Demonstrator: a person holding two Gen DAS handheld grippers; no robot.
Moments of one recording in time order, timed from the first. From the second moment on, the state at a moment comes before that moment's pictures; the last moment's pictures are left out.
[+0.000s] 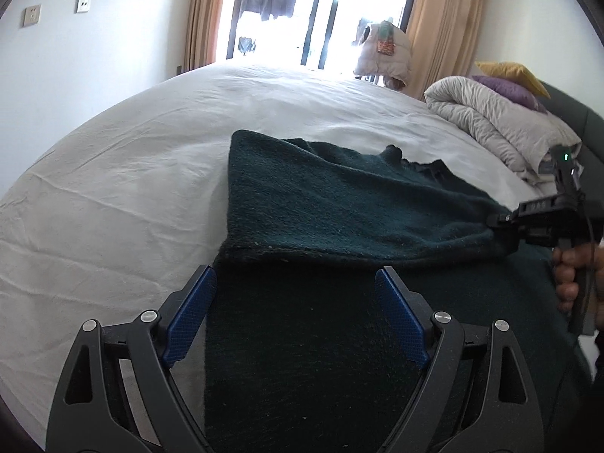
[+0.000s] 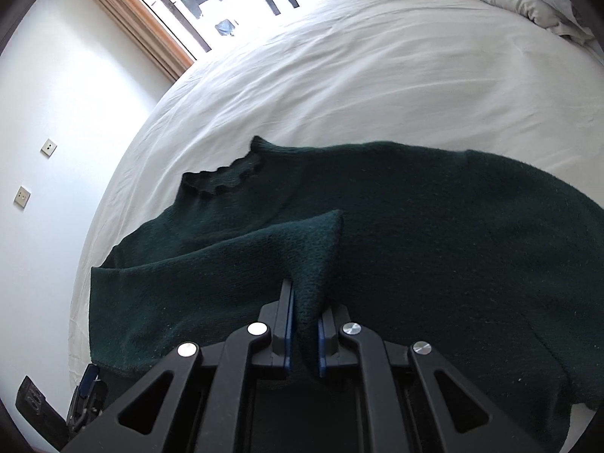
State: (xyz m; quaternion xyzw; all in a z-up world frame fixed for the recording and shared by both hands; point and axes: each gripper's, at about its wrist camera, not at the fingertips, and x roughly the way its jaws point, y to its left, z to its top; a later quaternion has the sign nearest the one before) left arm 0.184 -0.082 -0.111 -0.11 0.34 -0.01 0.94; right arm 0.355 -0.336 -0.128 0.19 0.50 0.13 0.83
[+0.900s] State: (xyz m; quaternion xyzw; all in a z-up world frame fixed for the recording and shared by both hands) left arm 0.353 0.032 -0.127 -0.09 0.44 -0.14 0.88; right arm 0.356 -0.362 -0.162 0.26 0.45 0.22 0.82
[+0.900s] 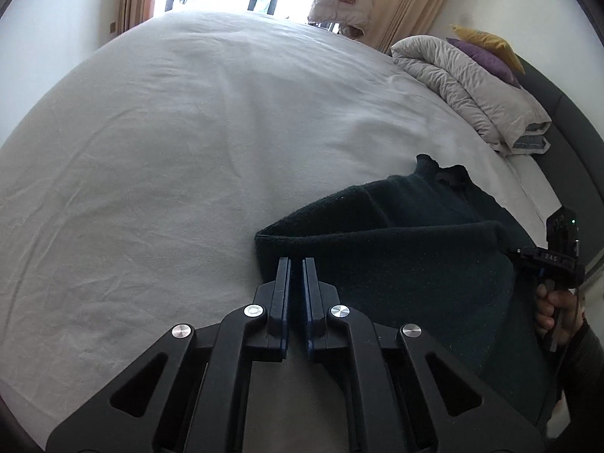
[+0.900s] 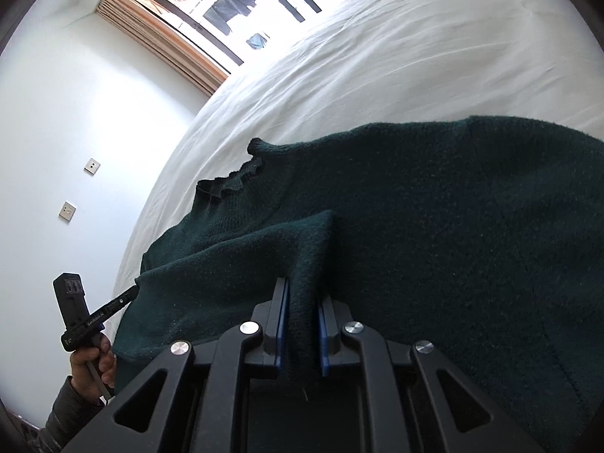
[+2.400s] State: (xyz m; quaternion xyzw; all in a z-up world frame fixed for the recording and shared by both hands) left arm 0.250 -0.091 -0.133 0.13 0.41 -0.09 0.90; right arm 0.334 -0.343 -0.147 0.22 0.48 0.16 0.84
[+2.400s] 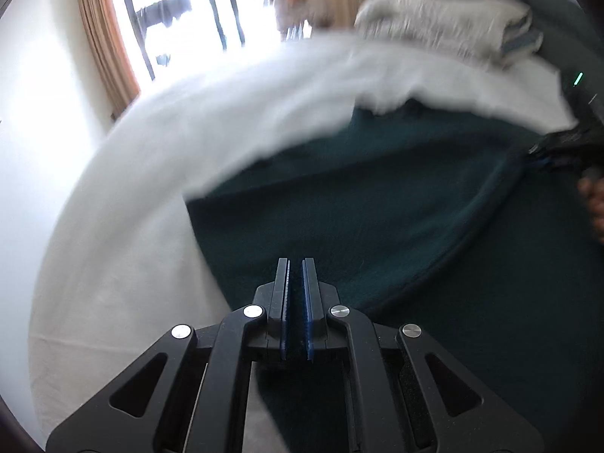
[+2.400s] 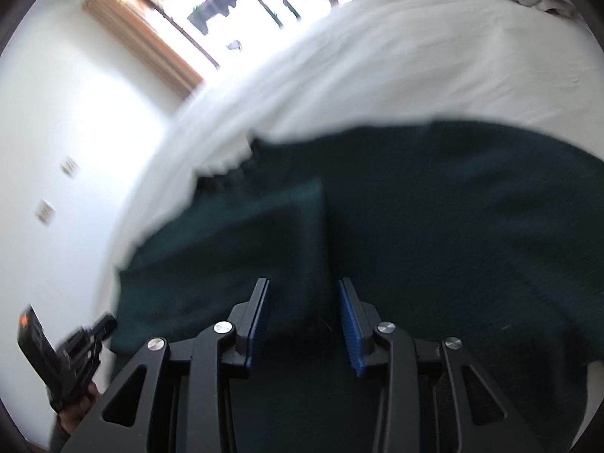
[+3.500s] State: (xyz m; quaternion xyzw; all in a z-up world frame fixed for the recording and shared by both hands) left arm 0.221 -0.108 -0.150 0.25 0.35 -0.09 0.90; right arm 0.319 -0.369 -0.177 0.46 0.42 0.18 0.76
